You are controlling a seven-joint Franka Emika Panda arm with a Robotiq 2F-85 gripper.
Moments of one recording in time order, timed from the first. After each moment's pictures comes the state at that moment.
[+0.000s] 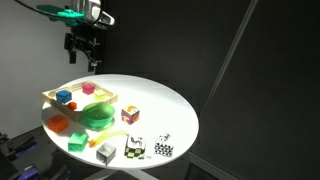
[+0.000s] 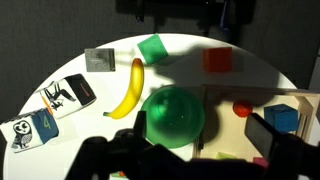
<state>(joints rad) -0.03 -0.30 -0.06 -2.39 -0.03 2.00 -0.12</state>
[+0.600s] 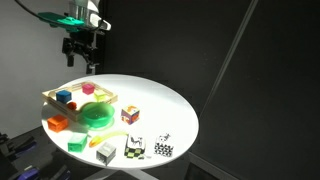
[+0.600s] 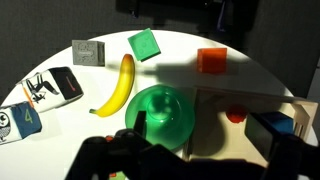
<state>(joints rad) -0.01 -0.24 -0.02 -2.38 -0.03 2.03 -0.12</state>
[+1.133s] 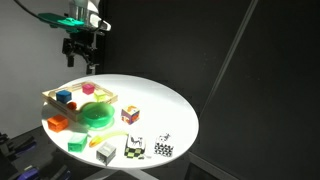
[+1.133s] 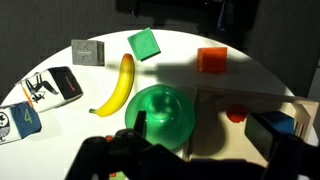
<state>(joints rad) -0.01 -0.23 -0.02 -2.39 -0.03 2.04 -0.12</state>
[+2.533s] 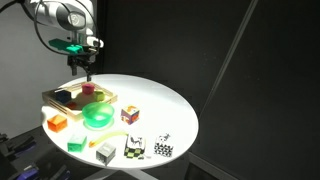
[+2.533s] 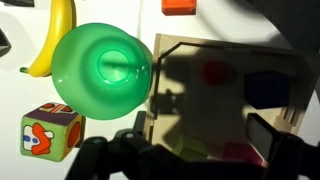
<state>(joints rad) 0.09 0.11 0.08 -2.26 -0.03 2.34 0.08</state>
